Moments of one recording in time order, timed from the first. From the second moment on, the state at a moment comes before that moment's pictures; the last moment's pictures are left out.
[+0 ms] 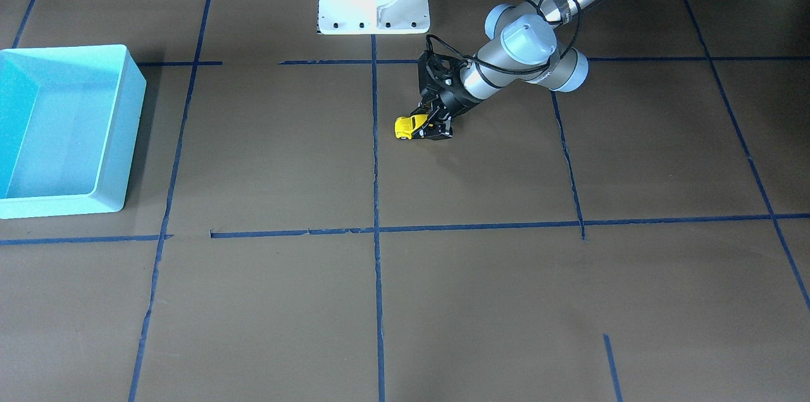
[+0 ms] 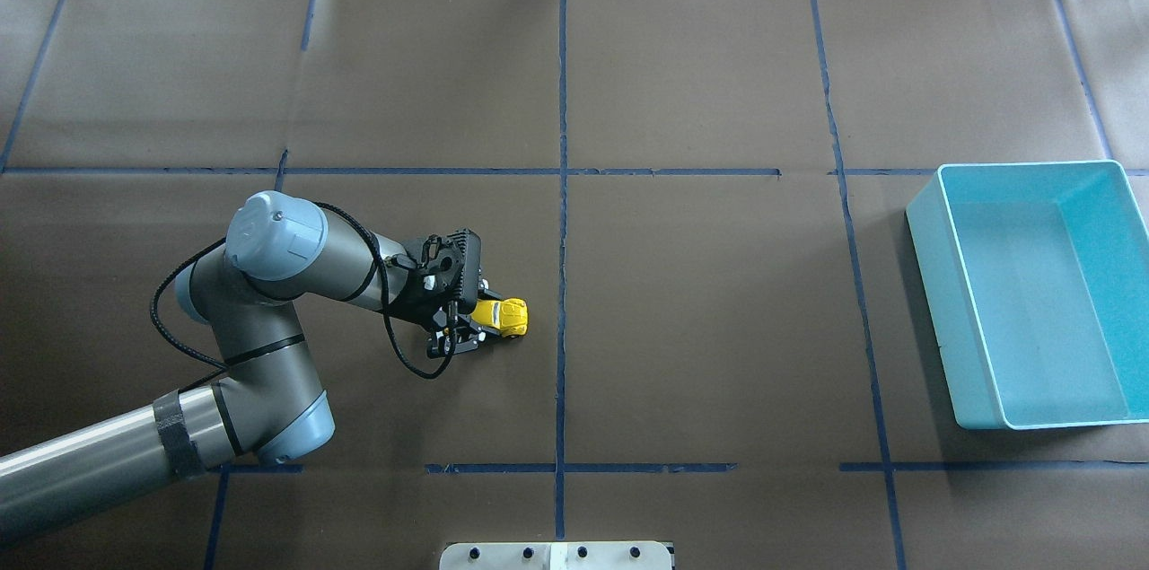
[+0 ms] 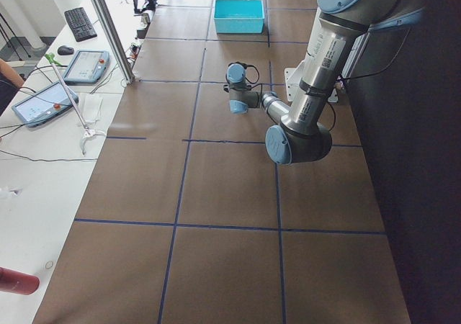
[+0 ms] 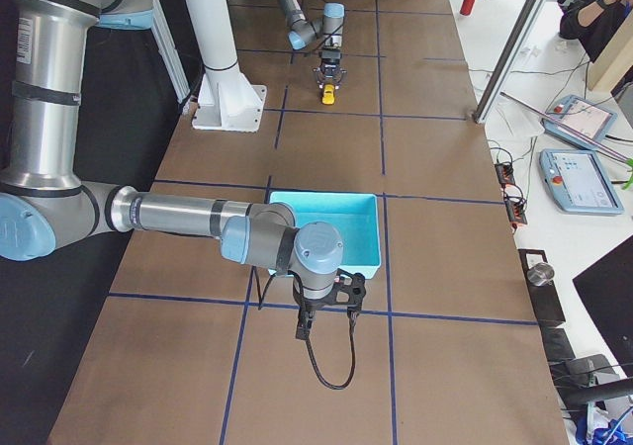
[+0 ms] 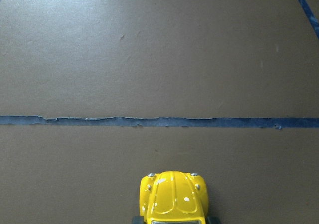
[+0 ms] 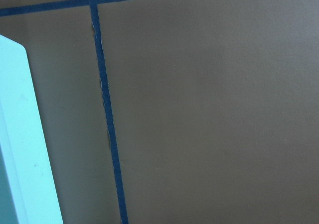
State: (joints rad) left arm -0.51 -2.04 -1.46 -2.55 -2.07 0.12; right arm 1.64 -1.77 1.73 -1.70 2.31 -0.02
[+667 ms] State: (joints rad) left arm -0.57 -1.92 -1.48 -2.71 -2.13 0.09; right arm 1.64 -1.77 1.73 -1.70 2.31 -0.02
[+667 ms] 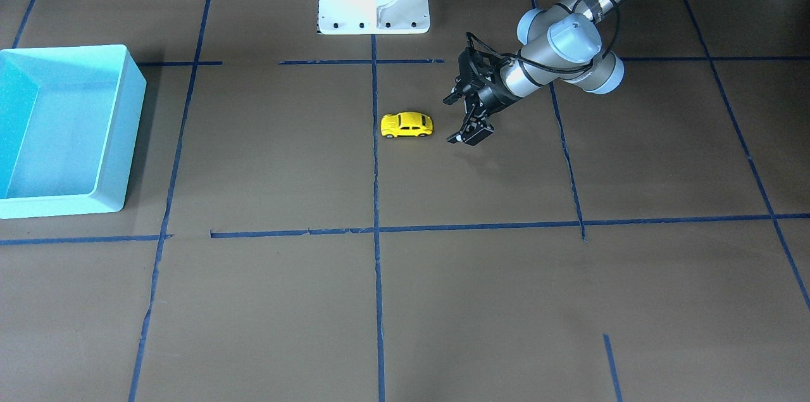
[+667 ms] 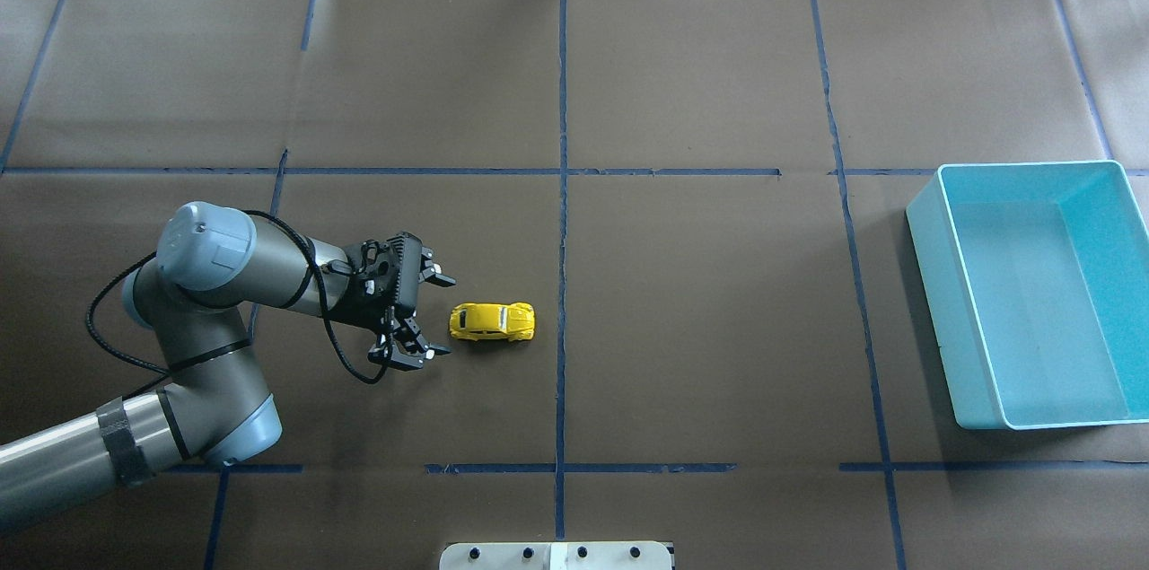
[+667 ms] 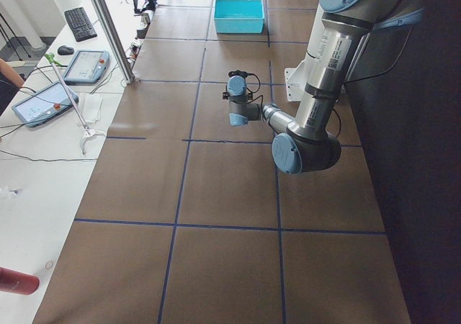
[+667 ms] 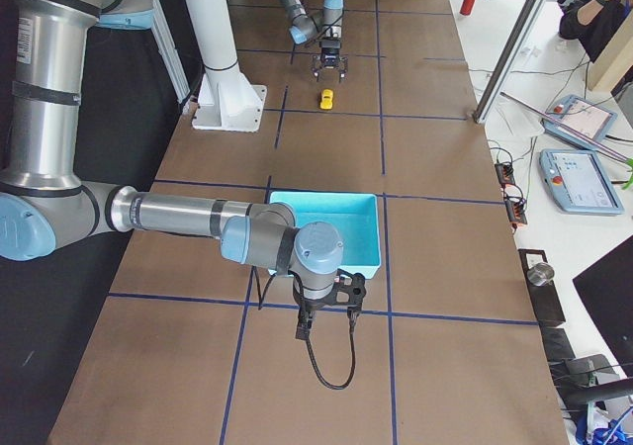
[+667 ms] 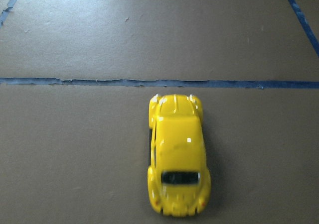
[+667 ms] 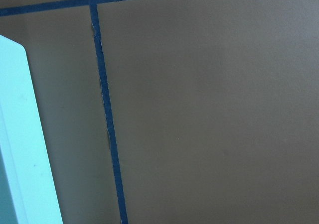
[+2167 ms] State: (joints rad) left arm -0.86 -1.62 -1.90 -1.95 -2.25 0.11; right arm 1.64 -1.76 1.73 -1.69 2.31 -0.02
